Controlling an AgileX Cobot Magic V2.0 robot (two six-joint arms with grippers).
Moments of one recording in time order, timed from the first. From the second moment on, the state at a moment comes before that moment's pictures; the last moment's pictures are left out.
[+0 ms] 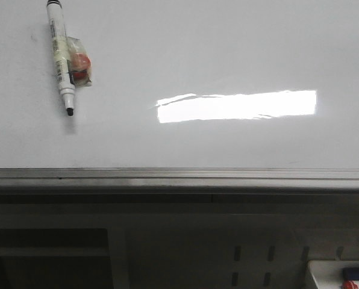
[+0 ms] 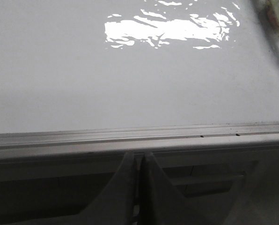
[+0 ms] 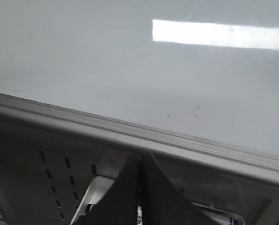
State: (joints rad) left arm -0.20 -0.01 0.00 -0.06 0.35 -0.04; right arm 0.27 -0.01 0.01 -0.11 0.33 0.05
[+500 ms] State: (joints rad) left arm -0.20 -0.01 0.00 -0.06 0.35 -0.04; right arm 0.27 -0.01 0.01 -0.11 0.33 0.05
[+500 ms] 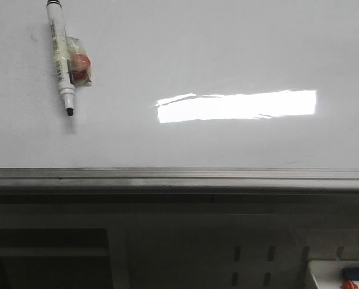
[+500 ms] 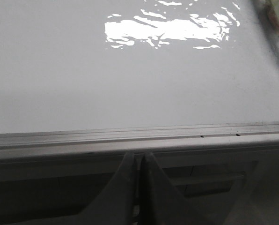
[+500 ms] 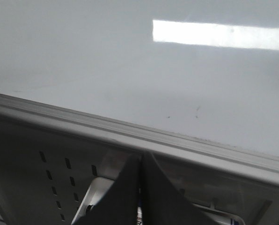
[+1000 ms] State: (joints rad) left arm -0.20 -0.01 0.00 -0.71 0.15 -0.04; right arm 0.27 -0.01 0.01 0.06 -0.07 0.11
